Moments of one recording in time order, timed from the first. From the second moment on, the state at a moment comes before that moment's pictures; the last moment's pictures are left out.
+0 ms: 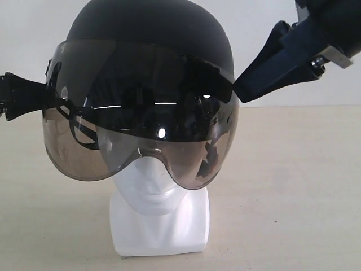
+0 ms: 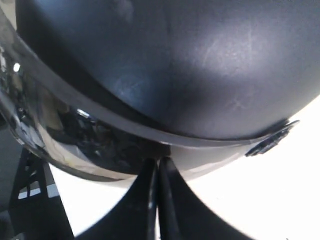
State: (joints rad) left arm 0.14 1.38 -0.80 1.61 -1.02 -1.64; right arm 0.34 1.33 -1.38 0.67 1.25 -0.72
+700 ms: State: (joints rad) left arm 0.16 1.30 -0.80 1.68 -0.98 -1.70; right arm 0.35 1.31 -1.48 0.31 1.06 -0.52
